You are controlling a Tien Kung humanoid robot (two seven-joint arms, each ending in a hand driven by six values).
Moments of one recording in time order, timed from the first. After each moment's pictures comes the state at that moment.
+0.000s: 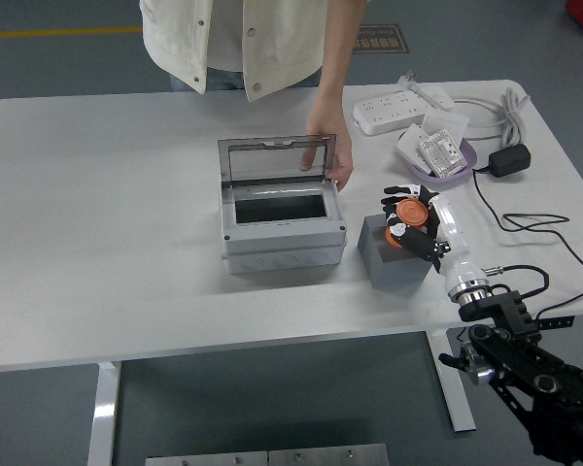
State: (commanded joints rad) left arm 0.09 0.21 -0.94 -0.18 1.11 -0.05 0.13; right arm 0.25 -0.26 0.90 1.14 -1.00 -0.35 0.45
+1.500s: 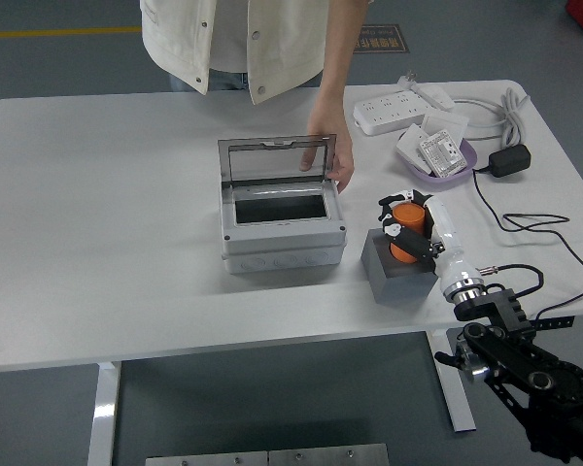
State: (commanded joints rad) left arm 0.09 0.22 -0.95 -0.18 1.11 -0.04 0.12; right arm 0.28 -0.26 0.87 1.13 -1.00 -0.37 0.40
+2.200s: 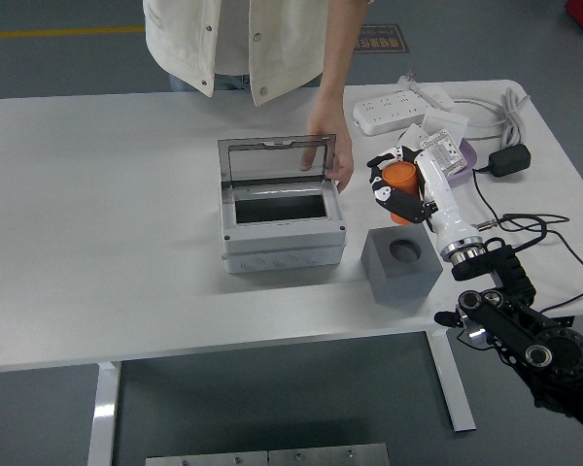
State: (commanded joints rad) left arm 0.09 0.22 -0.96 -0.18 1.12 -0.04 0.13; right arm 0.40 -0.28 0.90 1.21 -1.28 -0.39 0.25
